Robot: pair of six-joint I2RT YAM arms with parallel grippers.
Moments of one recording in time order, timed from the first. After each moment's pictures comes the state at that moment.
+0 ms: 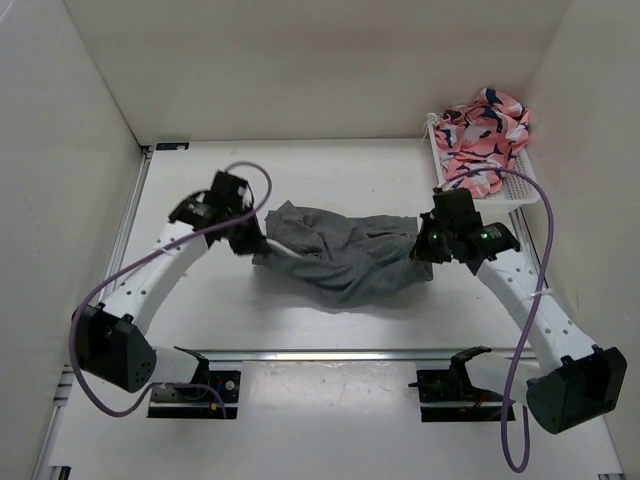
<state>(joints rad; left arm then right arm) -0.41 1.35 1.15 -0.88 0.14 -0.73 0.38 1.12 1.03 -0.83 -0.02 0.48</state>
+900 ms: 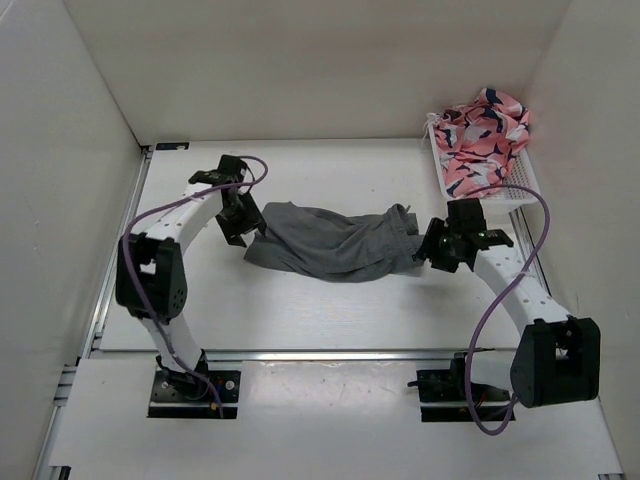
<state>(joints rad) -0.24 1.71 1.40 -0.92 0.04 -0.69 0.17 1.24 0.88 -0.61 -0.06 0.50</state>
